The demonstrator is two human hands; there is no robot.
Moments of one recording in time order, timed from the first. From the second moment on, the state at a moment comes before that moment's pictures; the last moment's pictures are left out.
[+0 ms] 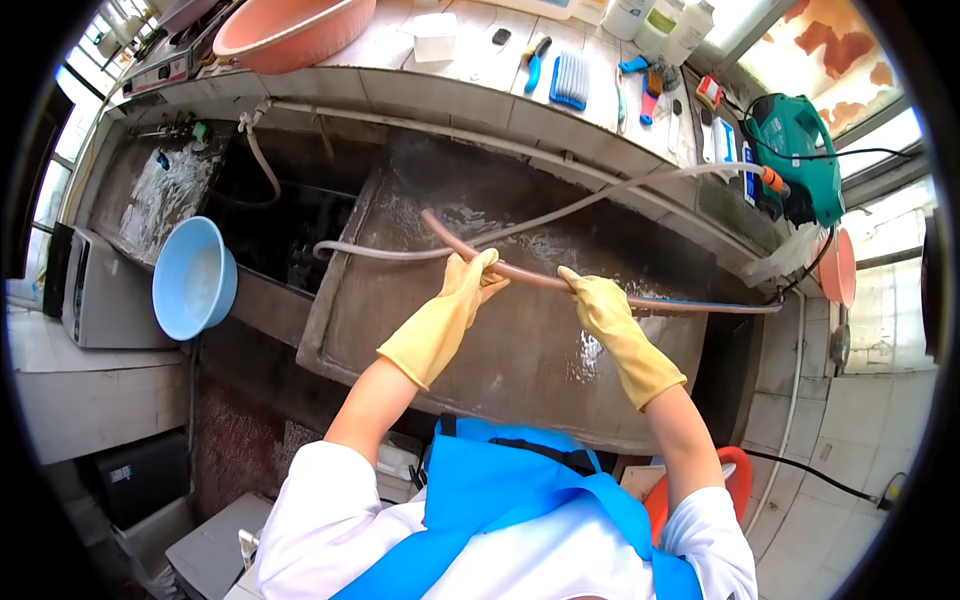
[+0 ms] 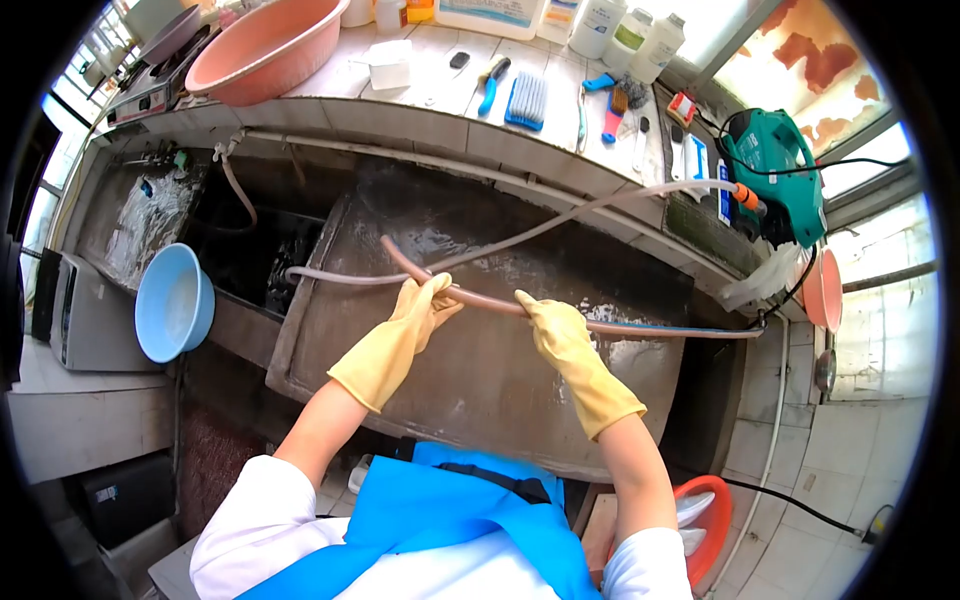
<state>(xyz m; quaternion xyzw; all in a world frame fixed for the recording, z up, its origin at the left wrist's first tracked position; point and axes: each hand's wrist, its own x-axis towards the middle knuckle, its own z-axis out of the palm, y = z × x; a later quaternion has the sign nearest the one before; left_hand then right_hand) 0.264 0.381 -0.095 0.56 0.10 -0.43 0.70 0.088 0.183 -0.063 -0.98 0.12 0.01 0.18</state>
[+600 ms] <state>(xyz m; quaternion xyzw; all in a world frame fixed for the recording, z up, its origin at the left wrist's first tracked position) 0.081 0.489 -0.069 0.53 0.21 -0.41 0.72 -0.032 0.241 -0.057 -0.98 0.01 0.10 0.16</state>
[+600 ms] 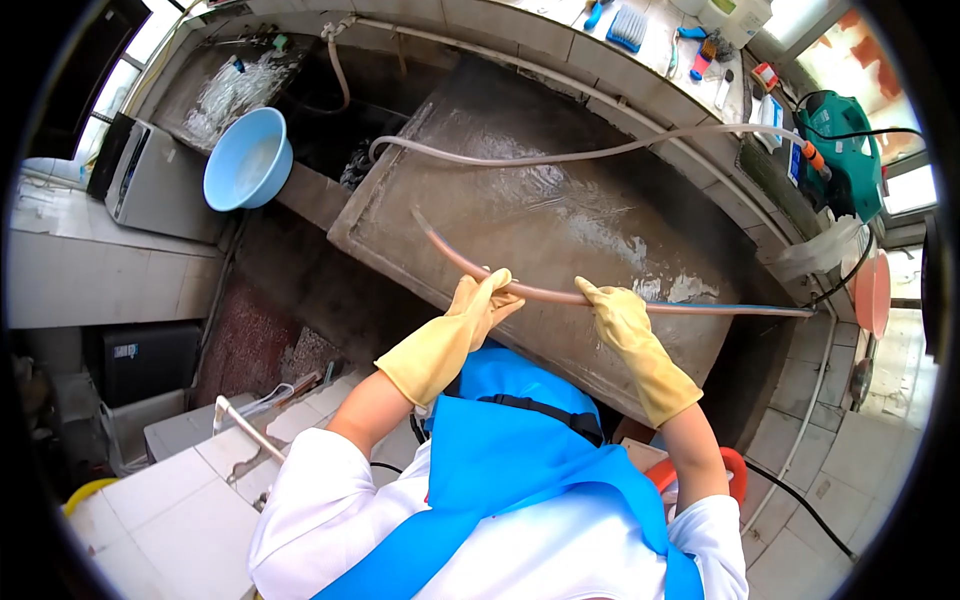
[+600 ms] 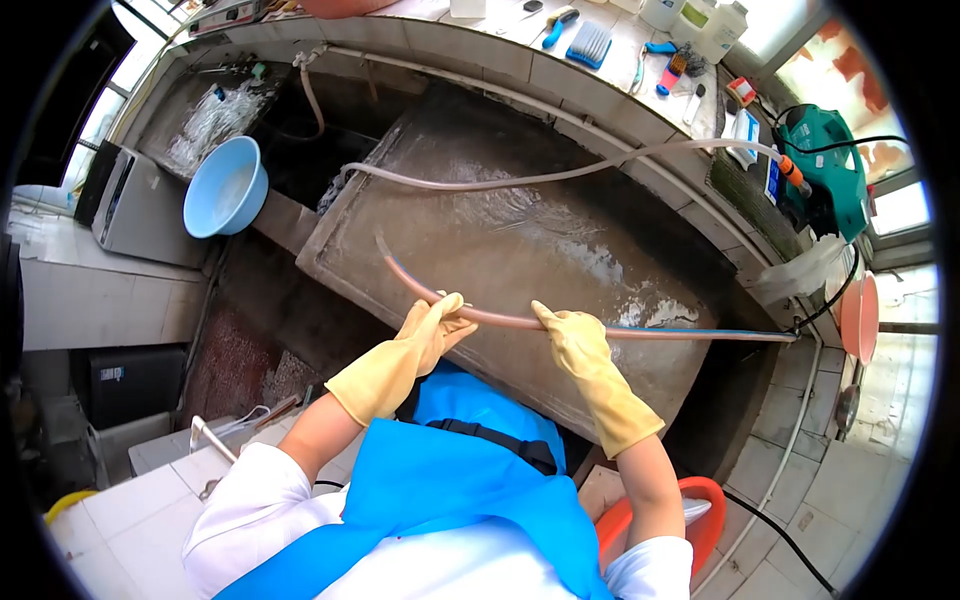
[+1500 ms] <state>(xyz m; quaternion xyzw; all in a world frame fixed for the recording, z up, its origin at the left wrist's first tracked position) -0.067 0.434 -0.070 0.53 0.18 -0.60 0.57 -0.253 0.254 0.014 -0.94 0.15 0.21 0.21</state>
